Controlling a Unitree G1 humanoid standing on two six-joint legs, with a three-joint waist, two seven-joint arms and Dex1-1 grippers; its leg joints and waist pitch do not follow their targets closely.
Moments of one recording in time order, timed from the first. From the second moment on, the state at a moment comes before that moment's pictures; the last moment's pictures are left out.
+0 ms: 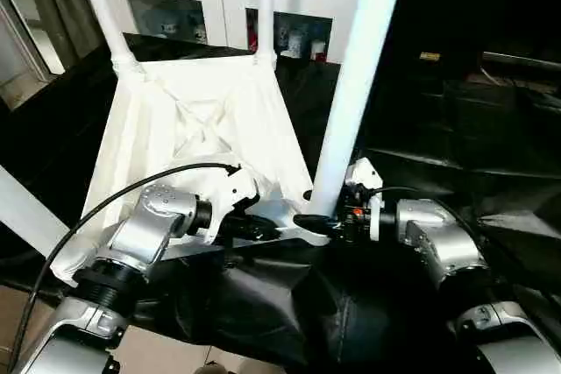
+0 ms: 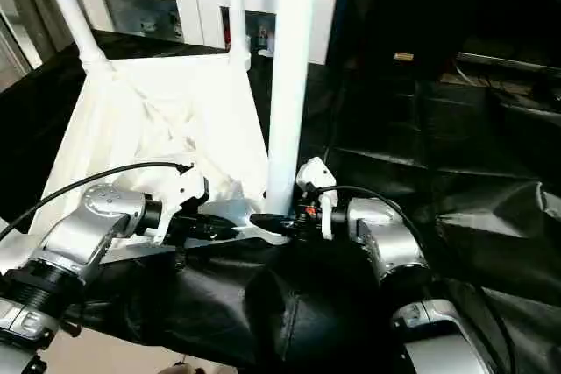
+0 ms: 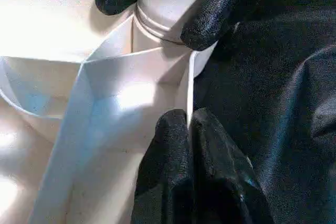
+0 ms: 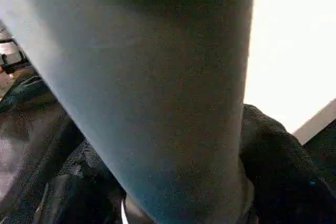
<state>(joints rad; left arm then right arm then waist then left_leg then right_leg) -0.52 0.38 -0.28 0.41 -0.05 0.30 -1.22 -0.51 -0.24 0.11 0.65 0.16 0.09 1.17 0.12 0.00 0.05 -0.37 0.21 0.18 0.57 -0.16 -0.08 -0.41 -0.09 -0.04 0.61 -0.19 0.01</state>
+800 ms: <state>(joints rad) -0.63 0.15 -0.23 0.61 0.03 0.30 -0.79 -0.58 -0.02 -0.07 0.79 0.11 0.04 0.45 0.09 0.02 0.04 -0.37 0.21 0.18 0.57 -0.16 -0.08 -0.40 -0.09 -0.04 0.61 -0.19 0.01</state>
